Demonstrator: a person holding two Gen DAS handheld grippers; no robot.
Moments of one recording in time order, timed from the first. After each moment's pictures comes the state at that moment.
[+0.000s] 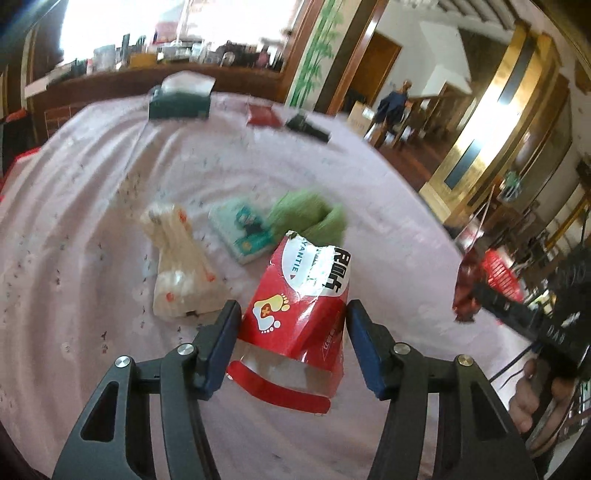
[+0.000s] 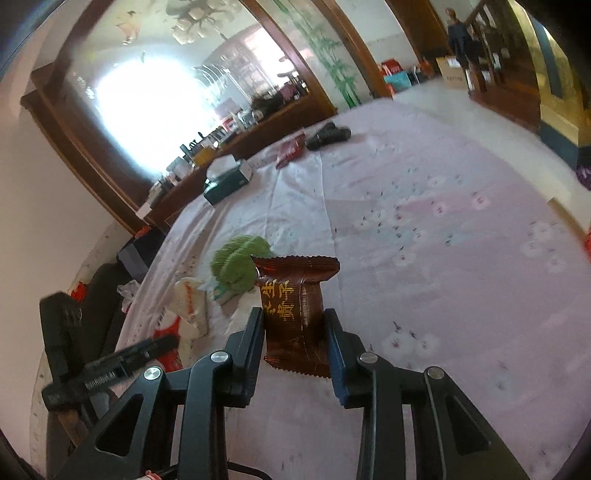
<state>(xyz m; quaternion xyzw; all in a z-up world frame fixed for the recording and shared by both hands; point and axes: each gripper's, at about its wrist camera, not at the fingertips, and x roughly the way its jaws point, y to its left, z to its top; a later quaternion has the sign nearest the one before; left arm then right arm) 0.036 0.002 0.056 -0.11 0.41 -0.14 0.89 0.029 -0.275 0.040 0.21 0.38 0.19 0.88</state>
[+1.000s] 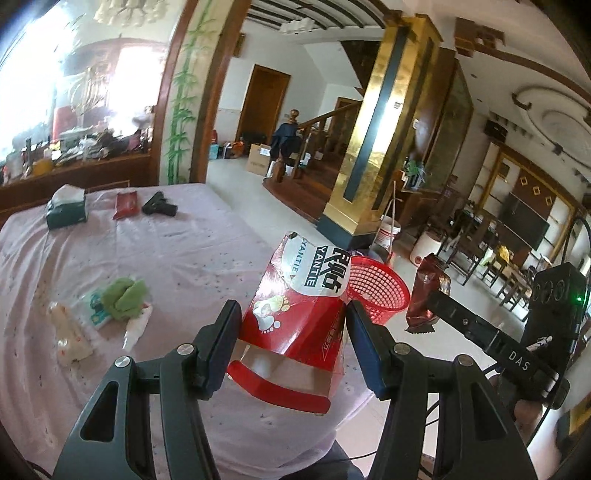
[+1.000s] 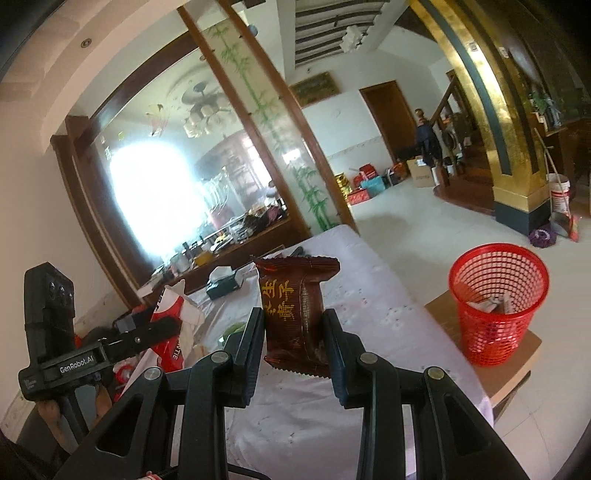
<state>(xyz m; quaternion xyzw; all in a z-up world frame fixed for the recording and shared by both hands) -0.068 -0.165 0.177 -0.04 0.30 -0.30 0.91 -0.156 -0.393 0.151 0.22 0.19 0.10 0.95</state>
